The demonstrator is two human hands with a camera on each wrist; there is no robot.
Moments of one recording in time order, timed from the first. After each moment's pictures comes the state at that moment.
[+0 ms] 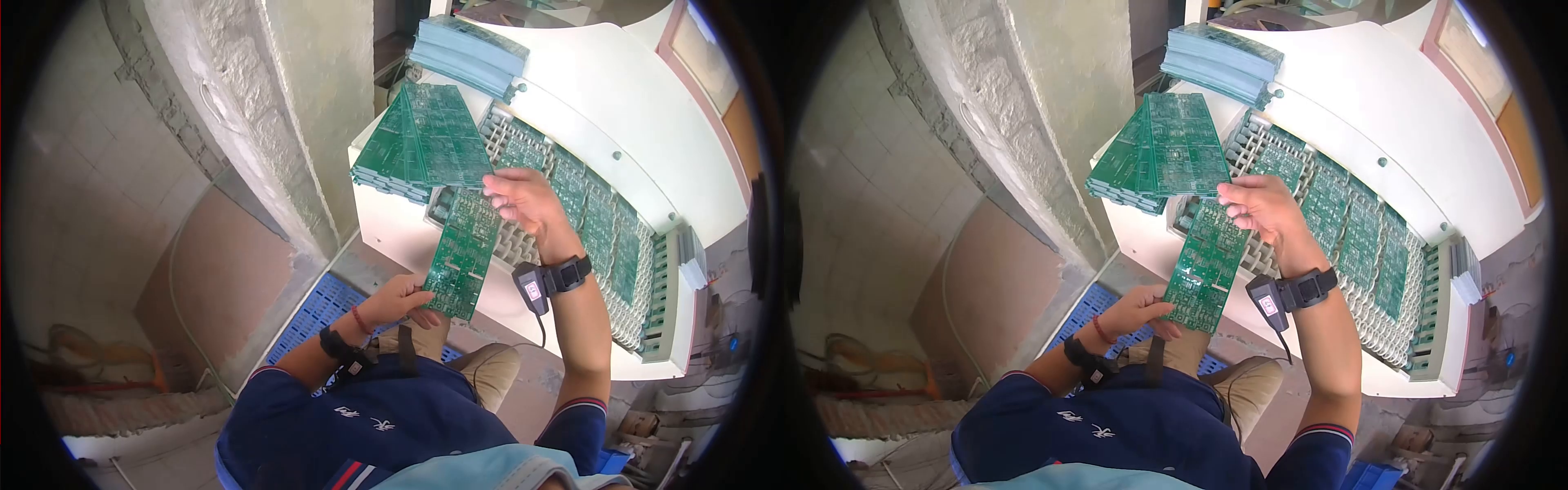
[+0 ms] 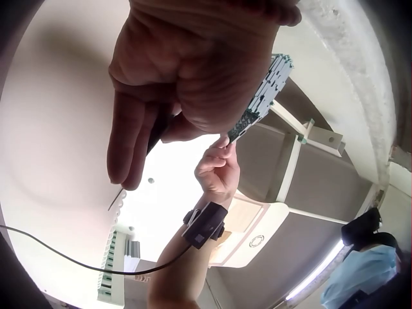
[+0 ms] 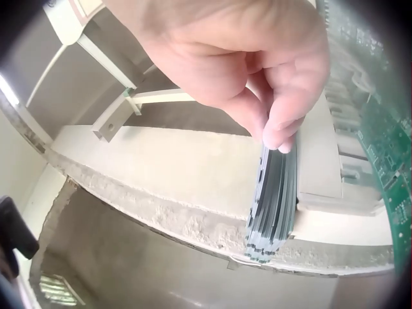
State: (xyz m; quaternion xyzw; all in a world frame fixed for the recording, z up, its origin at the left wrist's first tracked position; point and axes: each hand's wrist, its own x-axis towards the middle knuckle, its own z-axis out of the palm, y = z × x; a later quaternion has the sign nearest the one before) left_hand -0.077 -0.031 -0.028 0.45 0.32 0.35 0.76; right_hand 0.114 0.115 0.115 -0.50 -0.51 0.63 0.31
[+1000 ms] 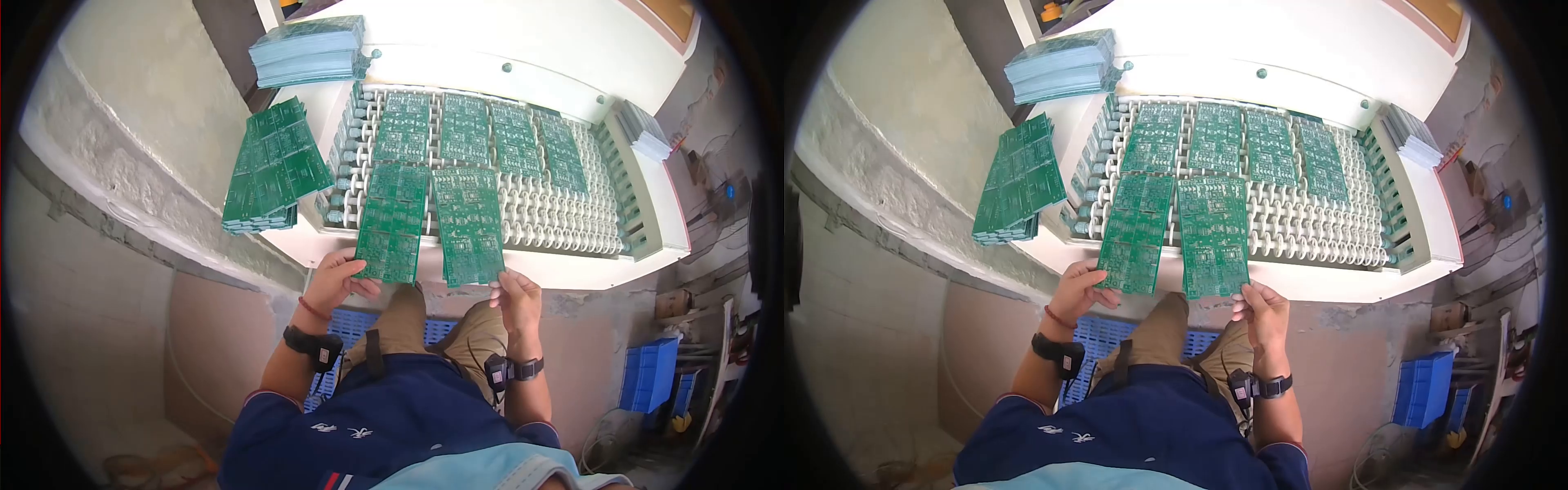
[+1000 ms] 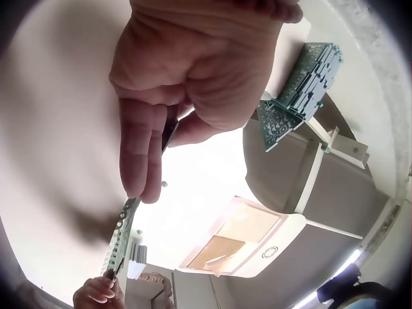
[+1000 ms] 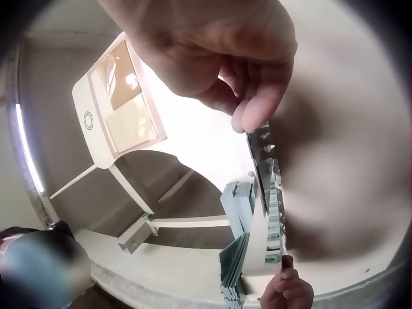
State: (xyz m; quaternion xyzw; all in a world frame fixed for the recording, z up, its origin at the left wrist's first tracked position) left_hand -0.049 0.028 -0.024 0.38 0.32 0.35 0.79; right_hand 0.254 -0.073 -0.022 -0.53 -0.21 0.51 0.65
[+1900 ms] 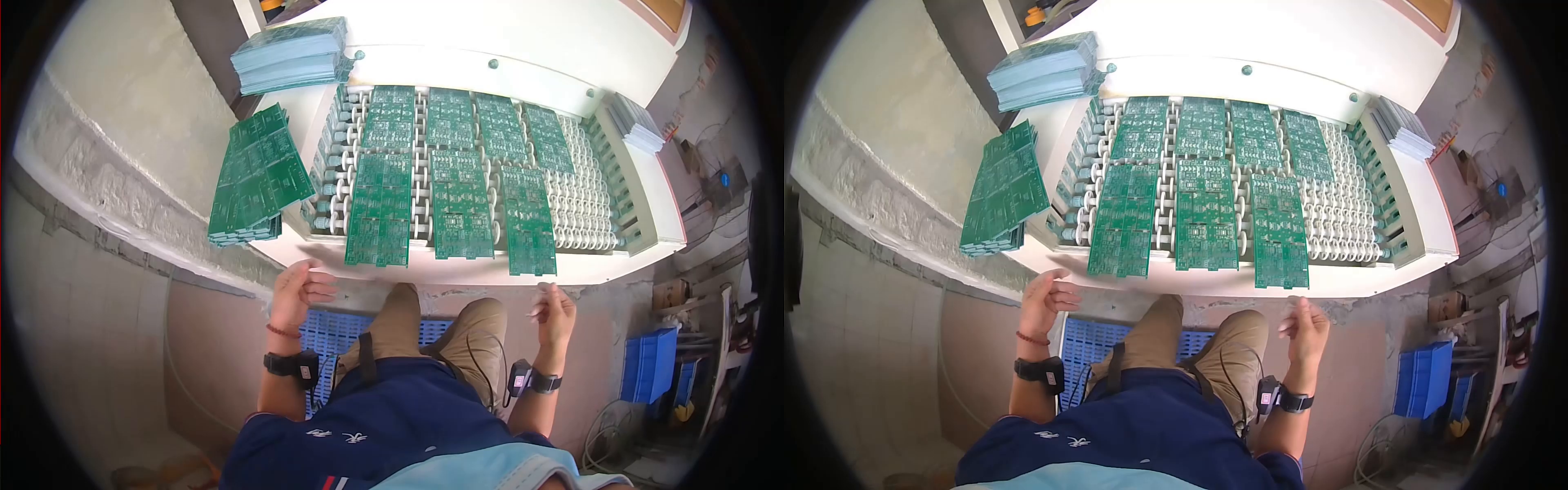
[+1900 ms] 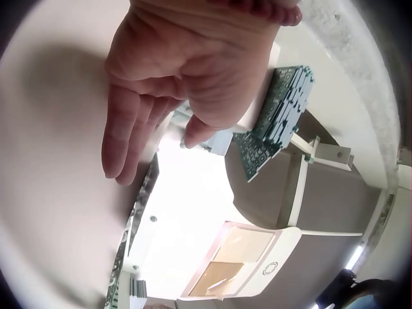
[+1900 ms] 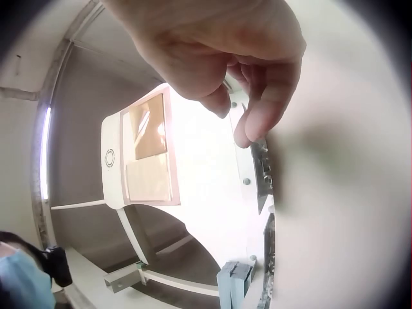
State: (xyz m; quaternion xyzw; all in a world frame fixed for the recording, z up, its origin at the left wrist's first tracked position) left_hand -0.095 0.017 -0.040 0.38 0.41 0.46 0.69; right_hand 0.328 -0.121 -0.040 -0.61 -0.20 0.38 0.67
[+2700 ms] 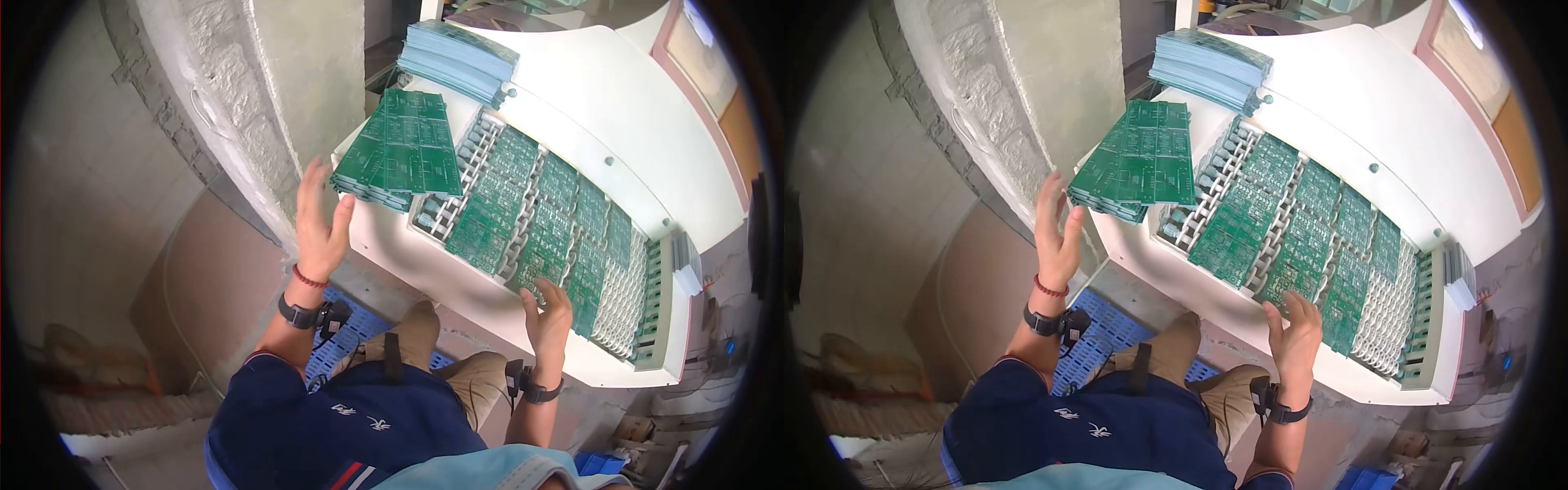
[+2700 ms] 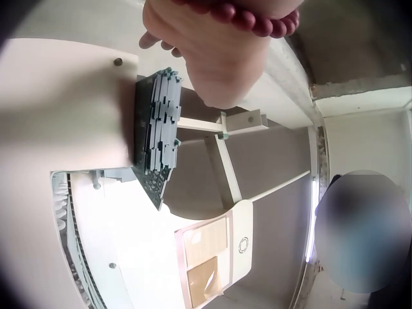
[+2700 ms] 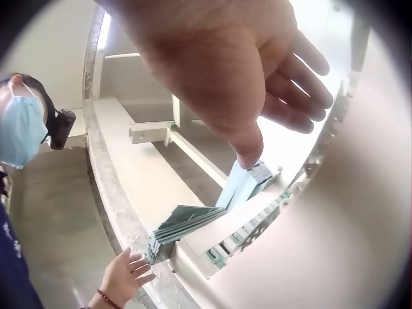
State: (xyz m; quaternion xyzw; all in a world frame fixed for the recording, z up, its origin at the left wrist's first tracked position) left_hand -0.136 0.023 0.044 0.59 0.53 0.61 -0.01; right_hand 0.213 -0.012 0.042 -0.60 -0.74 -0.02 0.30
